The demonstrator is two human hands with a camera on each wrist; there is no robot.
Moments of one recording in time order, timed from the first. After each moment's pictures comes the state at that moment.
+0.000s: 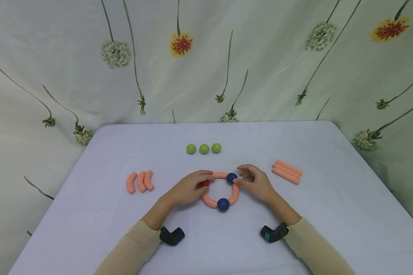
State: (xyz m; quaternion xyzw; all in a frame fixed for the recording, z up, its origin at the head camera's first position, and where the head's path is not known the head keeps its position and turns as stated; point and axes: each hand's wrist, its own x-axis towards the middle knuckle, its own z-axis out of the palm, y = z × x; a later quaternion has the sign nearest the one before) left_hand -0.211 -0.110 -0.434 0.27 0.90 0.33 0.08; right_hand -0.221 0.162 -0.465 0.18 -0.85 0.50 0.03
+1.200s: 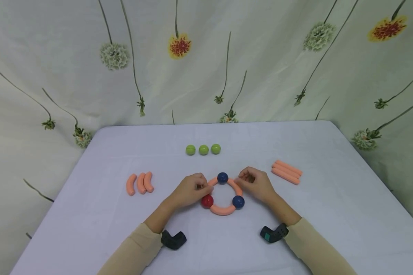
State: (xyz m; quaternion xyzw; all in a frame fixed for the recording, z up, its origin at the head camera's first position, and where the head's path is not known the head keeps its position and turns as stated) left_hand -0.205 -0.103 -0.440 0.25 0.86 0.43 0.06; right_hand -0.219 0.165 -0.464 0.17 -0.84 0.50 0.06
